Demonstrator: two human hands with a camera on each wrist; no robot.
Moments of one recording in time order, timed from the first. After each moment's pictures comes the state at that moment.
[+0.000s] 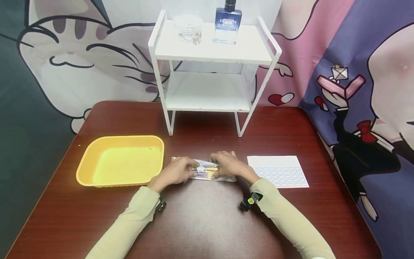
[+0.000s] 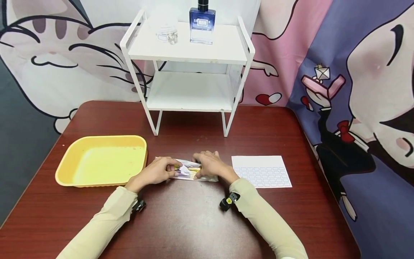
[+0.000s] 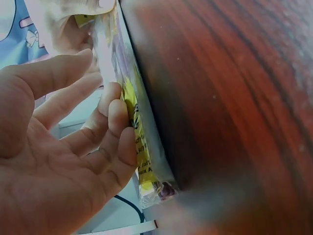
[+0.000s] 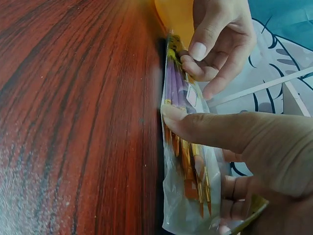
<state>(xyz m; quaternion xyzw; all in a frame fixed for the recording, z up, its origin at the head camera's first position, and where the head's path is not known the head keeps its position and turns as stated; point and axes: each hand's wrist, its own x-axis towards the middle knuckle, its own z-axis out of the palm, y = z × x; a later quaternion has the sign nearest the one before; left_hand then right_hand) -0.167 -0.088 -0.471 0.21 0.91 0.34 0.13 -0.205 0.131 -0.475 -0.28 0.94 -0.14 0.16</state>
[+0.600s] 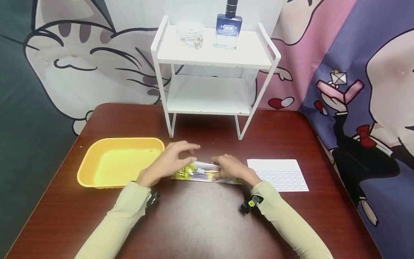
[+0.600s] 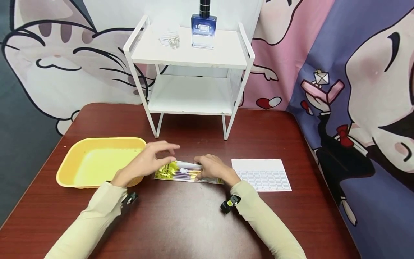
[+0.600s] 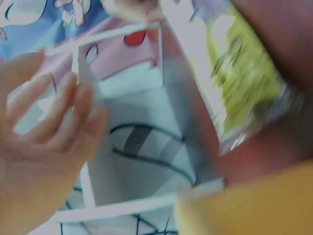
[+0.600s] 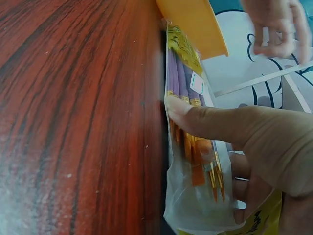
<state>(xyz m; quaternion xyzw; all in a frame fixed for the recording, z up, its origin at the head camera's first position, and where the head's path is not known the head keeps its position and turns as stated) -0.176 -0.104 -0.417 0.28 0.88 0.38 -0.02 -0.208 0.137 -0.477 -0.32 0.92 -0.15 0.16</state>
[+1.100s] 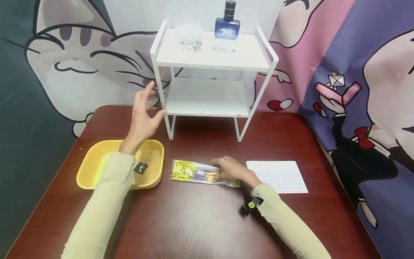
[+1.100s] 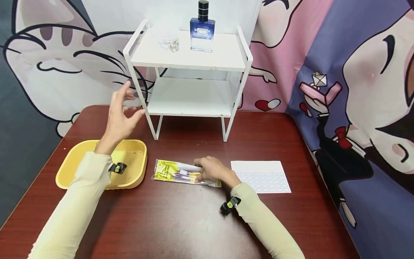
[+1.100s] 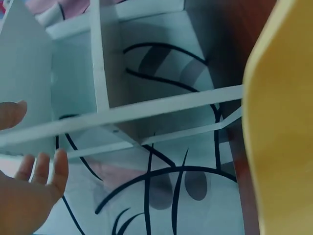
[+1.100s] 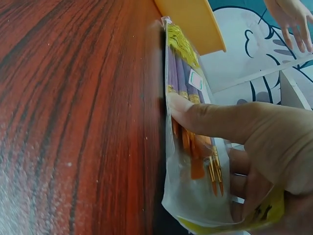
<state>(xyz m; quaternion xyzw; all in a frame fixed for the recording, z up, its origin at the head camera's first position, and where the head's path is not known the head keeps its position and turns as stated) -0.244 -0.157 -0.360 0.18 0.81 0.49 -0.28 -0.207 0.142 -0.479 -0.33 0.92 -0.17 0.15</state>
